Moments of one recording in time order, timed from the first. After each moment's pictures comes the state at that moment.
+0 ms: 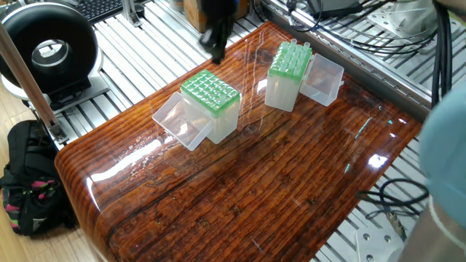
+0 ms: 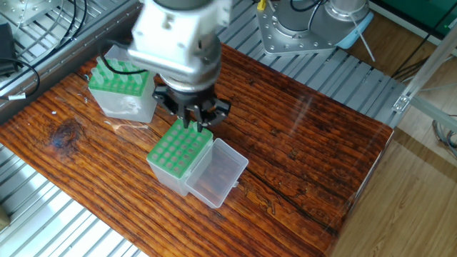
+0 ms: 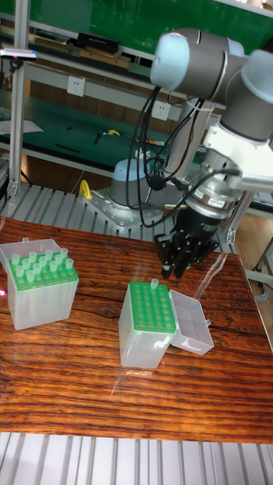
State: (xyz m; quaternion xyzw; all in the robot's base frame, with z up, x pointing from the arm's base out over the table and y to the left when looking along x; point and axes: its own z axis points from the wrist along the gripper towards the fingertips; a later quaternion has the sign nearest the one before) arm 0.557 0.082 0.190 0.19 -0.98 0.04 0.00
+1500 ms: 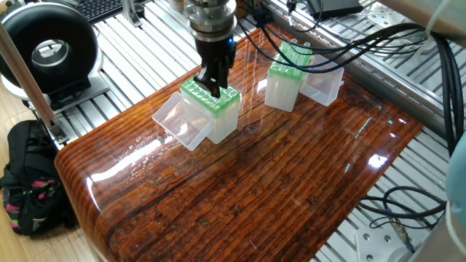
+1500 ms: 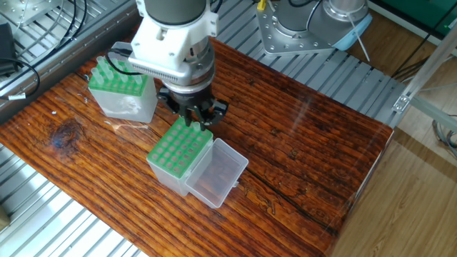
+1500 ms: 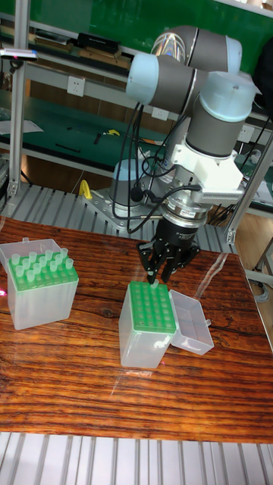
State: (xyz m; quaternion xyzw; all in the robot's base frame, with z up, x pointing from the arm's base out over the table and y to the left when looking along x) arm 0.530 0.068 0.152 0.17 -0.99 -0.01 0.01
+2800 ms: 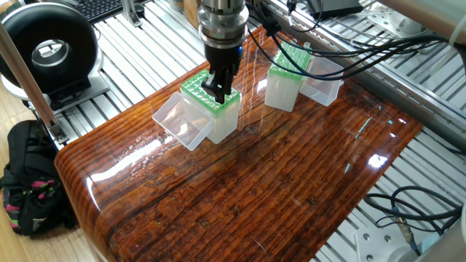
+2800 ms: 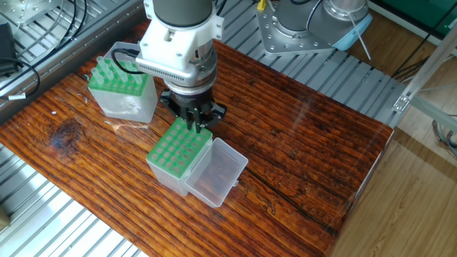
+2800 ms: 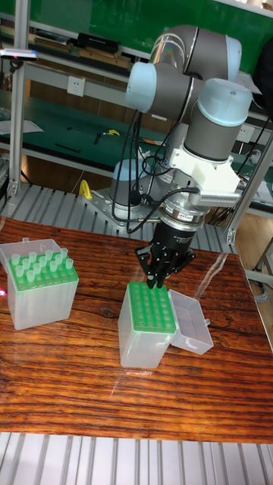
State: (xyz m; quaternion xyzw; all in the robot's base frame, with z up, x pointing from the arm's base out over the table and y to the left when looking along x) arm 0.536 0.065 0.142 0.17 -0.99 0.00 -0.01
